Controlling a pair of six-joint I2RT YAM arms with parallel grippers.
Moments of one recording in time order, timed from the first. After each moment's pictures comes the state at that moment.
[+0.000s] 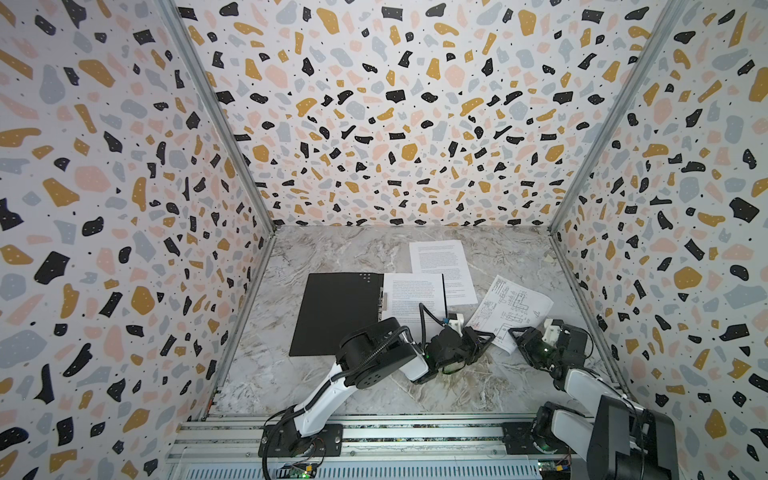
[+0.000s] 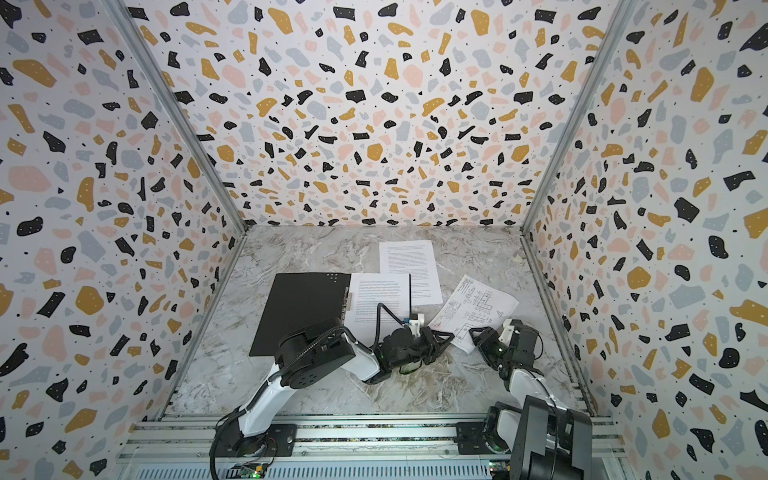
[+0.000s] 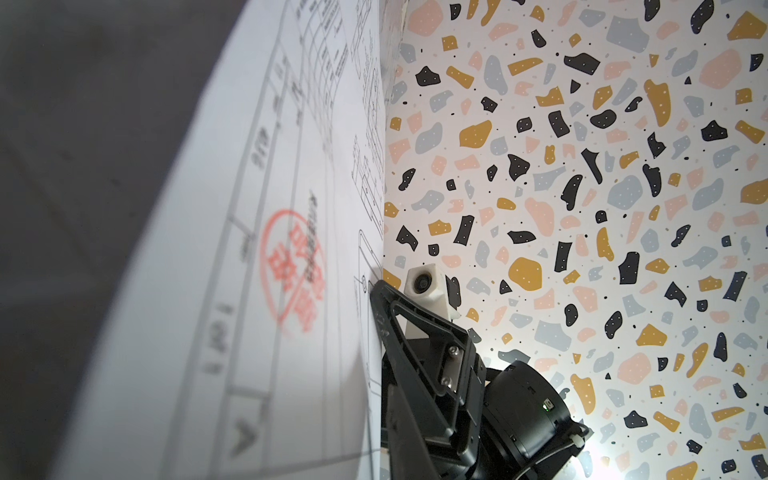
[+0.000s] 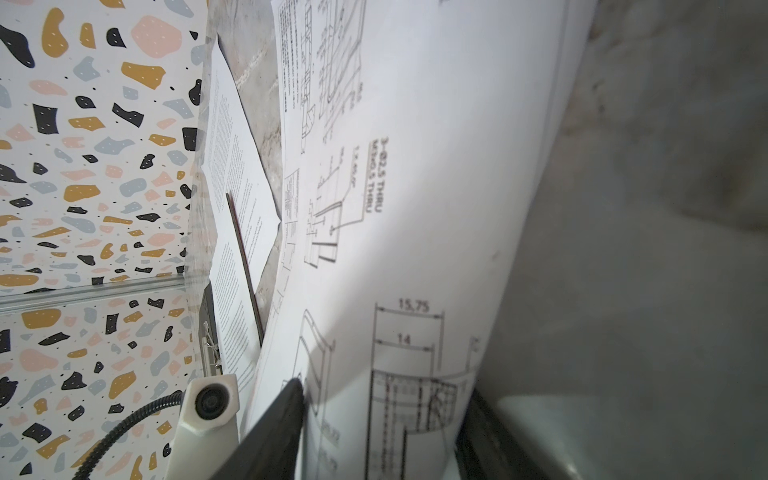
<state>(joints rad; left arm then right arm) -1.11 2.29 1.05 1.12 0.10 -1.69 -0.30 1.08 0.18 0.10 -0.60 0.73</state>
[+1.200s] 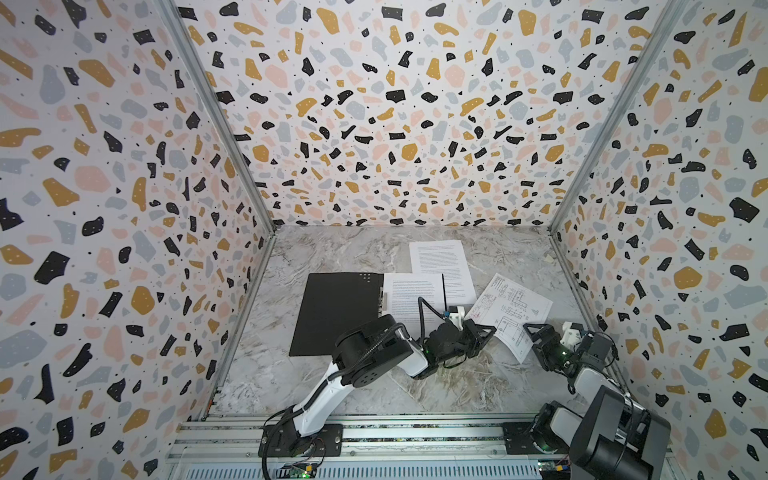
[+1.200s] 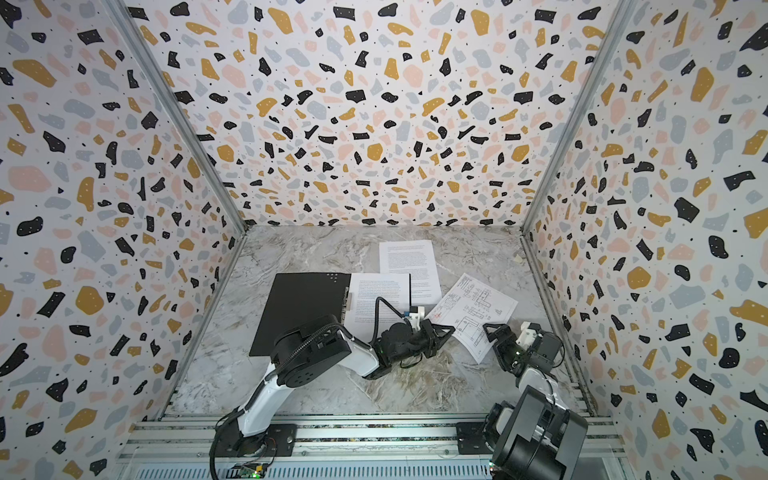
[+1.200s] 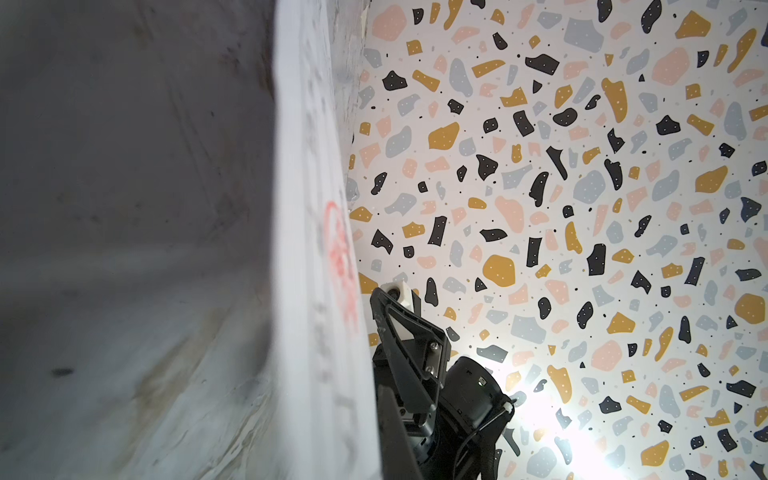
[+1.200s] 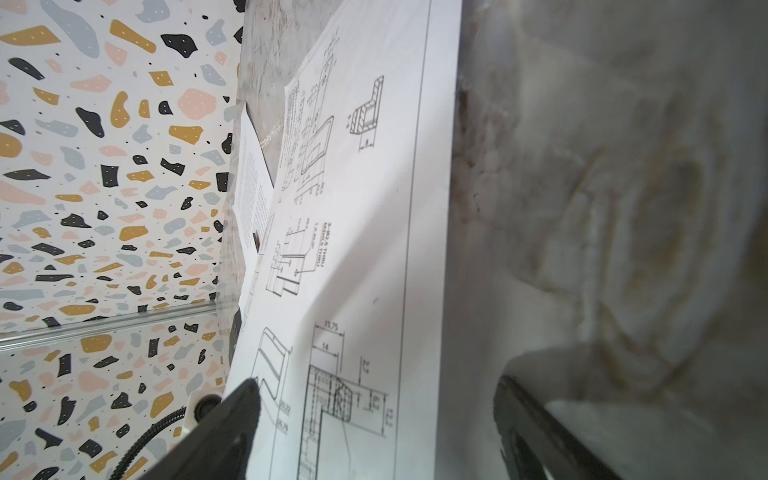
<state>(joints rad) -1.09 2.26 1.06 1.13 0.11 -1.68 -0.58 1.10 0.21 0.03 -0.80 0.59</state>
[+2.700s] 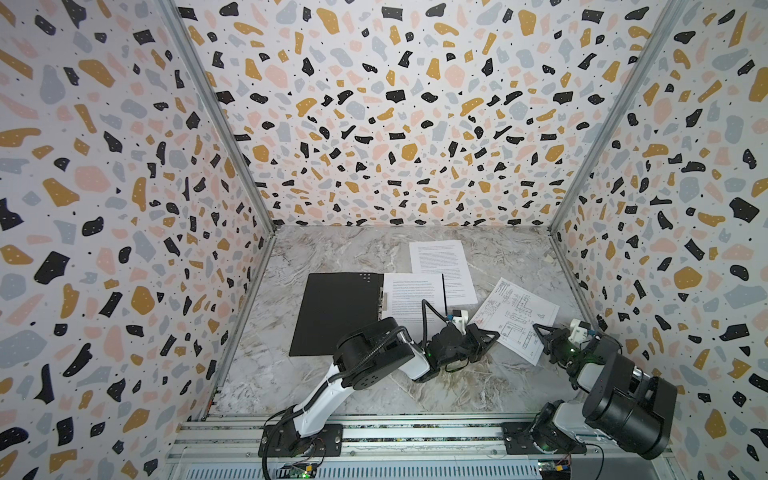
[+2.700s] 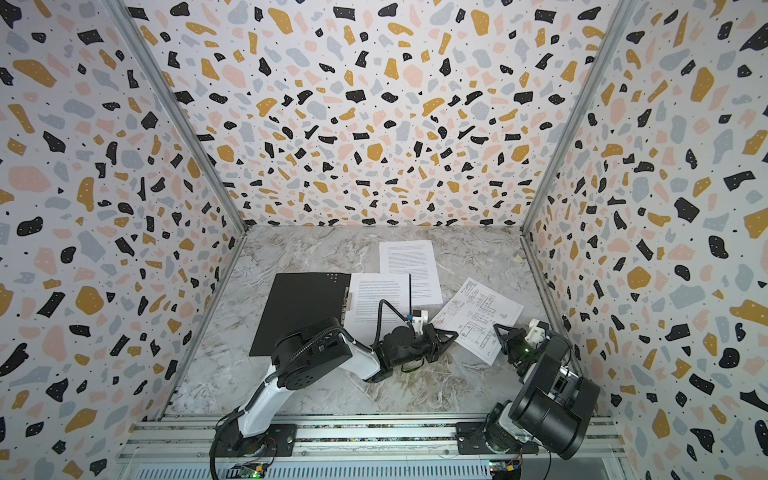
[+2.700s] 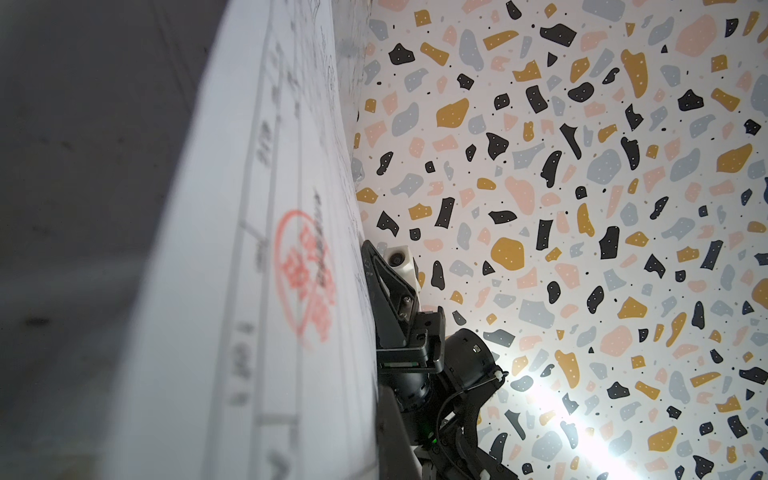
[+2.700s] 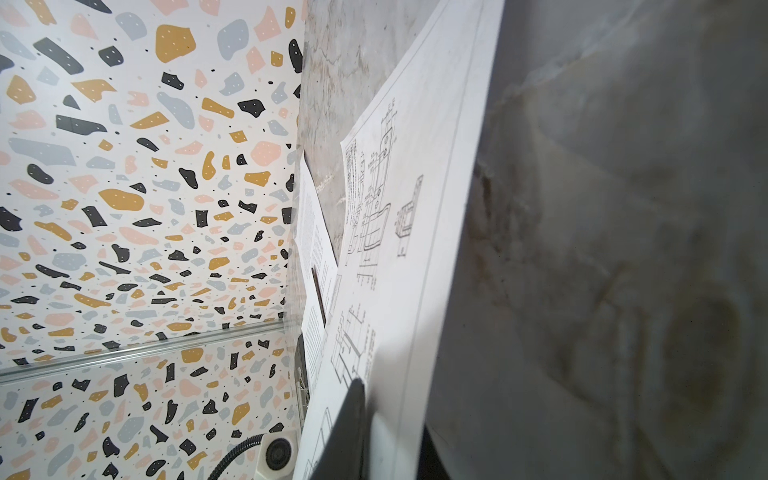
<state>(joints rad) -1.12 2.26 1.06 1.12 0.12 -1.68 -0.66 1.33 0.20 0.42 -0.95 0.79</state>
